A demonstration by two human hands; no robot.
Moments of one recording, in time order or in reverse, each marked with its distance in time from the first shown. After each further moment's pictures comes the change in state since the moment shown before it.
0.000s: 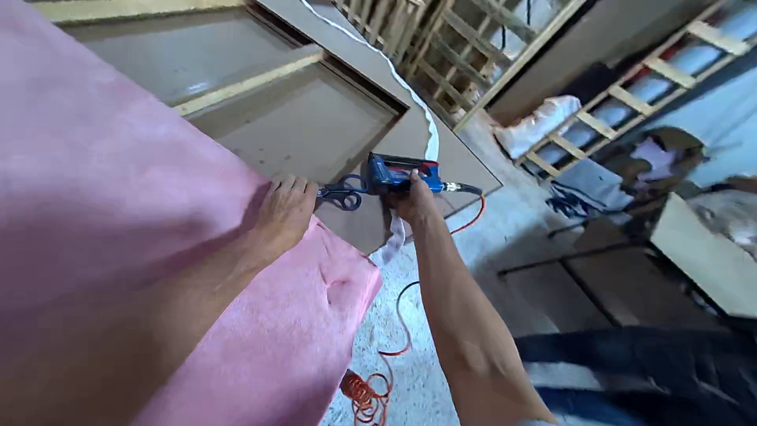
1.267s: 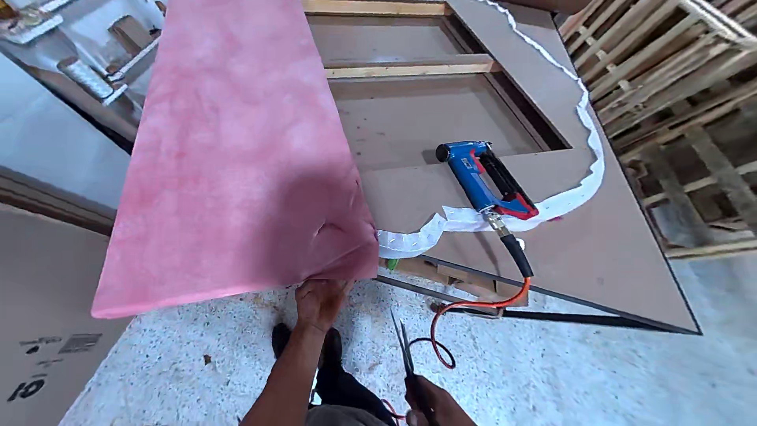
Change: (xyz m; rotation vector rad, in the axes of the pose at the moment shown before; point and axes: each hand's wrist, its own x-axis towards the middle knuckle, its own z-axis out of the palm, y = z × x) left_hand -0.115 0.247 0.208 -2.482 1.481 -0.602; right_hand -0.056 0.049 -0.335 -1.113 -1.371 0.307
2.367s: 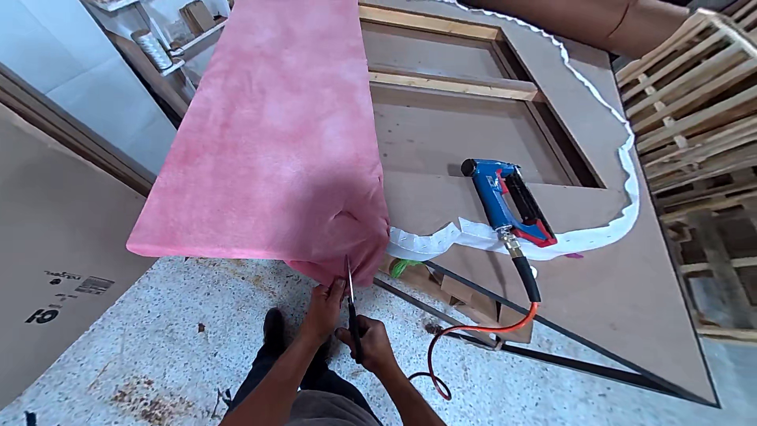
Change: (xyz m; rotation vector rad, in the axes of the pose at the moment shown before) left_hand -0.041 -0.021 -0.010 1.203 0.084 0.322; right_hand 0.136 -0.024 0.040 -0.100 0.114 -0.207
